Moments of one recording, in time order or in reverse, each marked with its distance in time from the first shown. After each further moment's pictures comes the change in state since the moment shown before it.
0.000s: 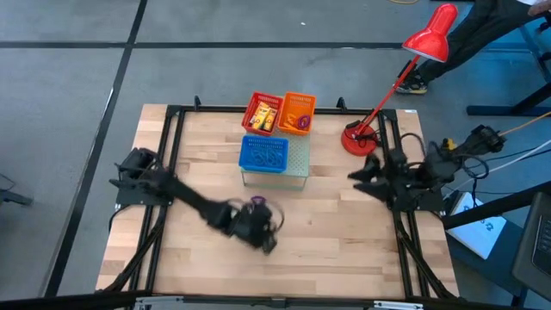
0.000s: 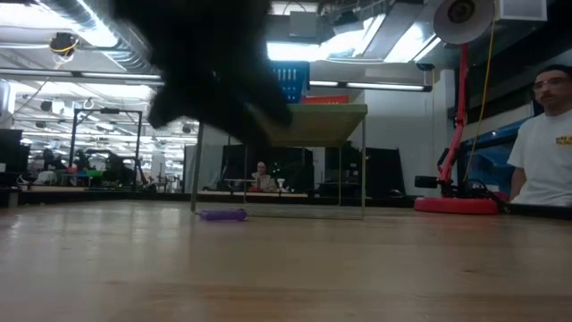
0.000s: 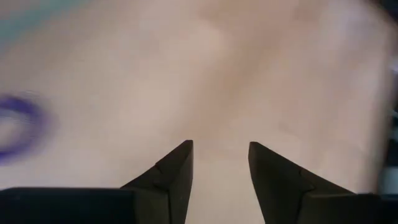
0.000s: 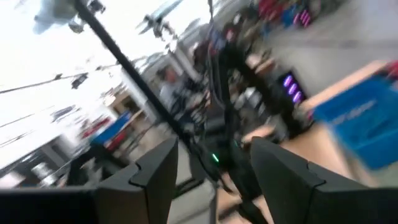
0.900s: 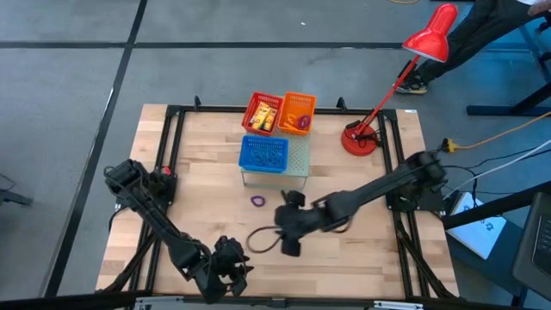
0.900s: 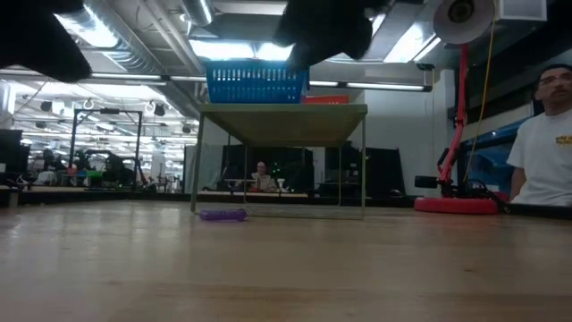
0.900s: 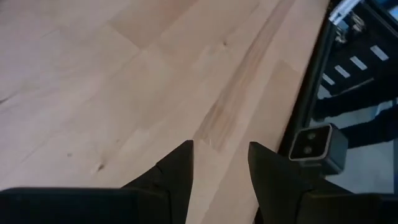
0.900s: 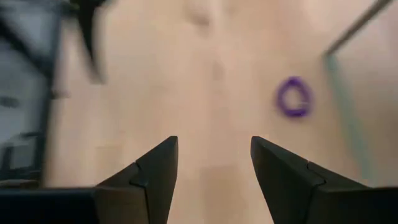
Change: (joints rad) left arm -0.374 0.000 0.032 -0.085 -0.223 -0.281; right arm -0.136 1.181 0.759 -0.589 -0.182 -0.142
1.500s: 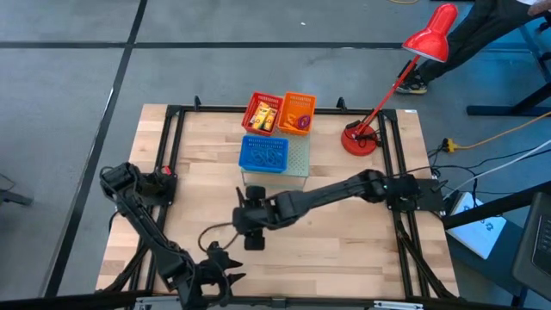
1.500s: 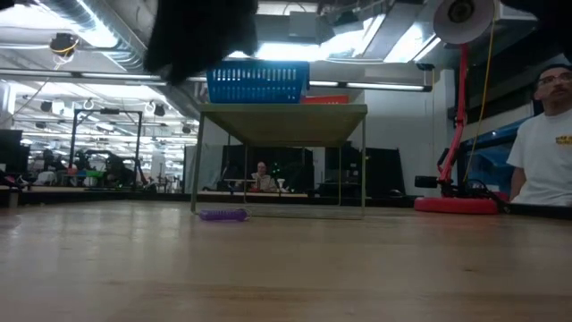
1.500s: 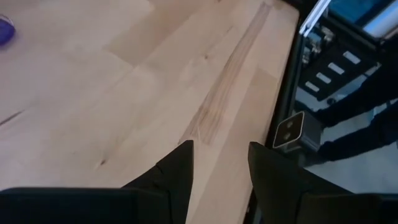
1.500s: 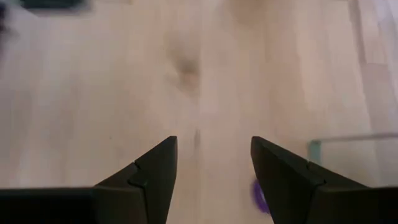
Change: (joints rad) left arm -0.117 0.000 0.000 -0.005 -0.192 0.022; right arm -0.100 0.531 0.848 -0.411 -0.020 -0.282
